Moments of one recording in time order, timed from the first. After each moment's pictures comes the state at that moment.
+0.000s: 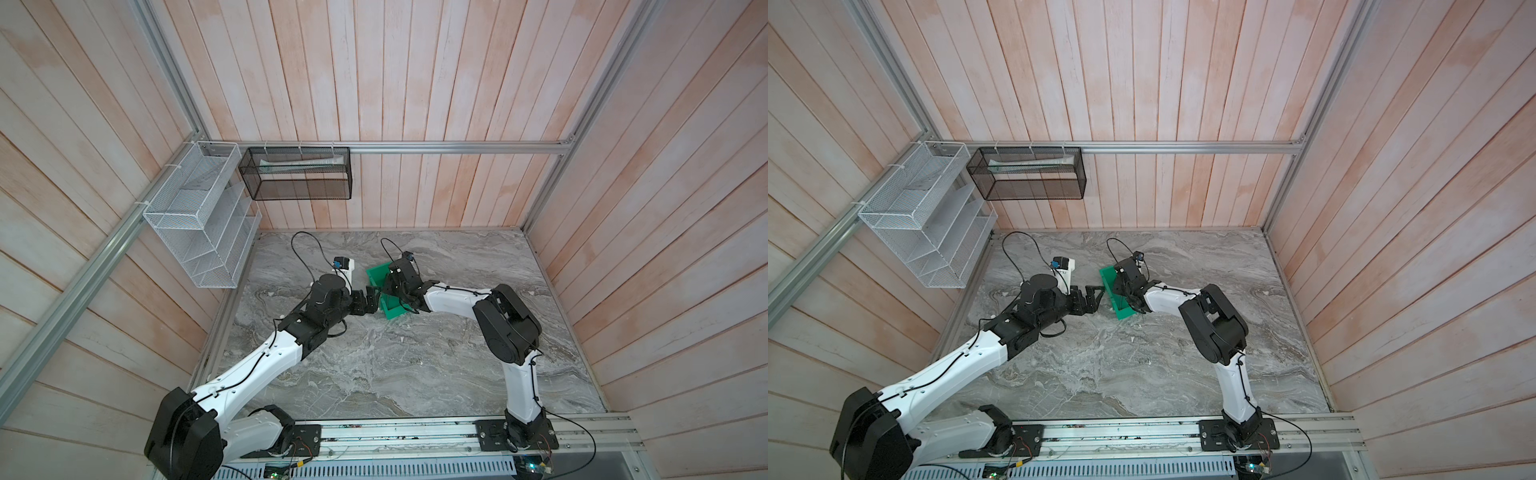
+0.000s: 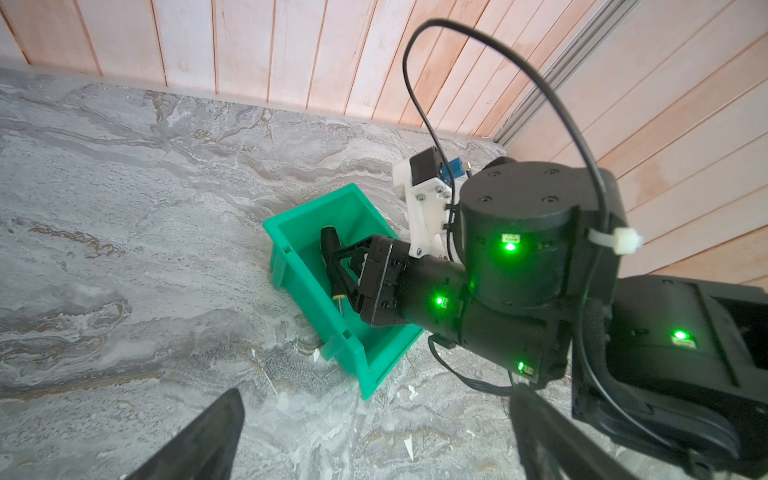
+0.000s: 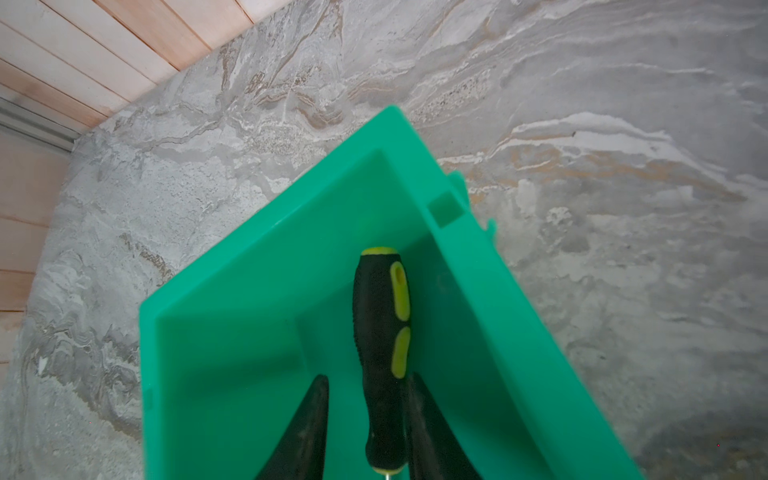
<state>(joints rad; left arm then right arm) -0.58 1.19 0.82 -0.09 0.02 -0.44 0.72 2.08 1.36 0.00 0.19 0.79</state>
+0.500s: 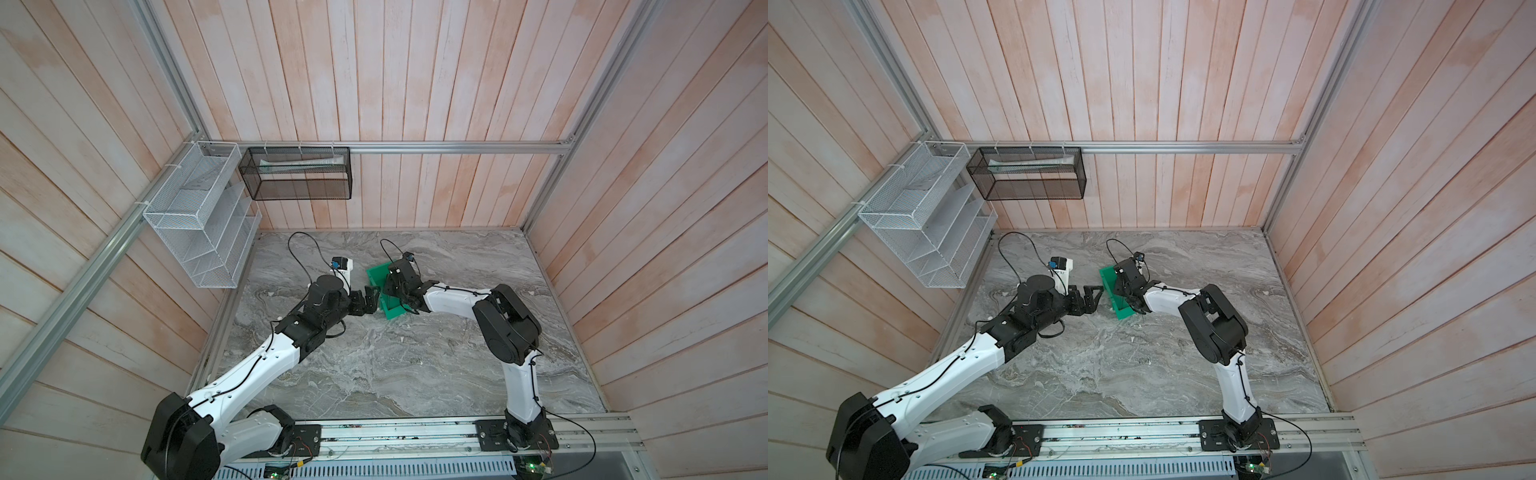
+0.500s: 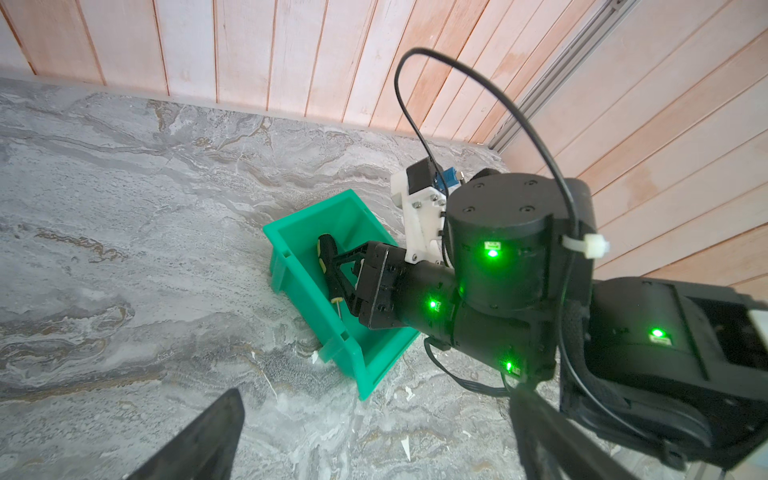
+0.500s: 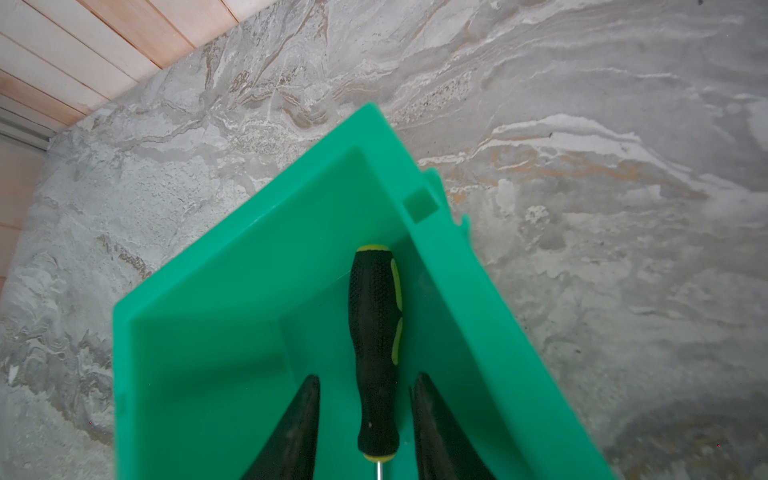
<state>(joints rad) -0.58 1.16 0.81 -0.09 0.02 -0.44 0.72 2.08 1.36 -0.02 0.22 0.78</state>
